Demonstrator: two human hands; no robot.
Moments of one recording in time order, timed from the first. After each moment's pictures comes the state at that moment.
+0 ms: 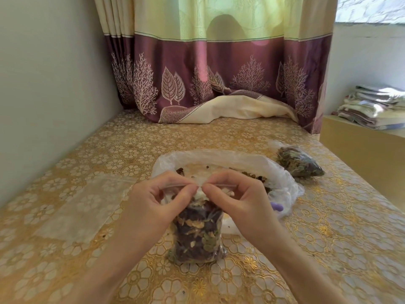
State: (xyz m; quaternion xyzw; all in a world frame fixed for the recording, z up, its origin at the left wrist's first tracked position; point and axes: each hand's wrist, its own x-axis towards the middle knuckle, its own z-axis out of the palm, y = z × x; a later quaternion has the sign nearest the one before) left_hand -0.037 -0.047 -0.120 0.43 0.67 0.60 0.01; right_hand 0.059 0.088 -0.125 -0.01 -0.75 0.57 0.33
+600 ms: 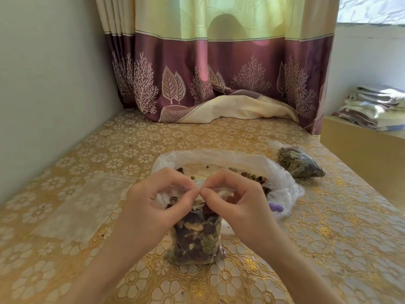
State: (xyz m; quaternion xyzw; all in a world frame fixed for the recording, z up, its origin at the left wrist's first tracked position) left_hand -0.034 -0.048 -0.116 0.50 0.67 0.54 -0.09; right_hand 0.060 0.085 -0.124 0.02 -0.77 0.55 0.33
